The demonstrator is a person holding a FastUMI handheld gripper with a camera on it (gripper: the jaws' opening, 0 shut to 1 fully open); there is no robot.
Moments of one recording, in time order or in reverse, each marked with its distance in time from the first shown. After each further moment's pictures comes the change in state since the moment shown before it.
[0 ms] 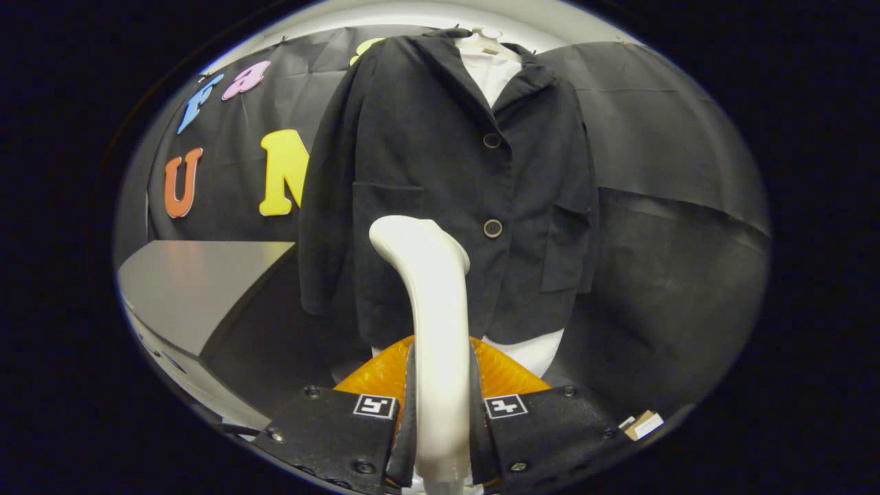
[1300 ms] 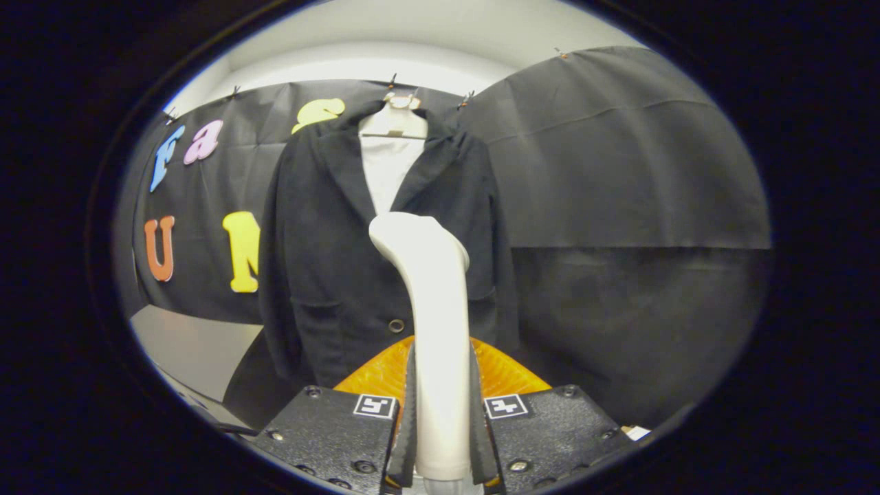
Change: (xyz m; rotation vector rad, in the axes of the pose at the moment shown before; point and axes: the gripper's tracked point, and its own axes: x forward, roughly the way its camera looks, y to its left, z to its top) arm -0.076 -0.123 0.129 0.146 -0.272 -0.119
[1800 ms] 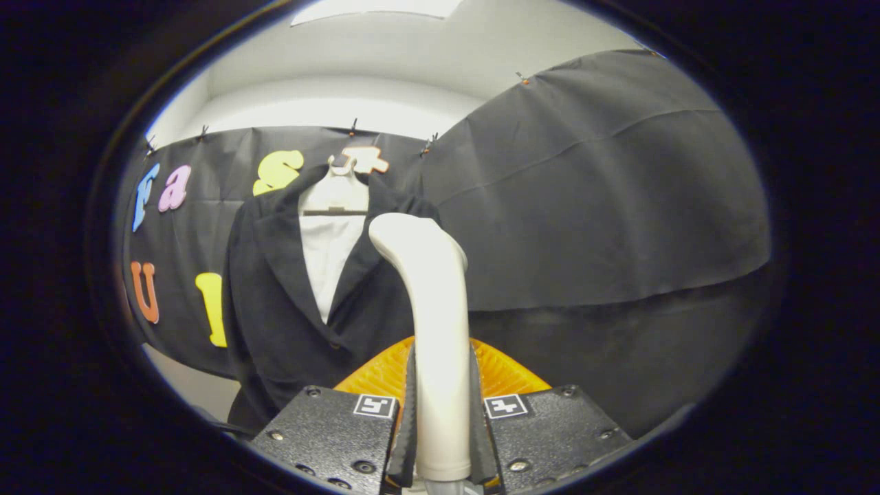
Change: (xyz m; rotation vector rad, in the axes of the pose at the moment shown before) arm 0.019 -0.057 0.104 0.073 -0.196 -0.047
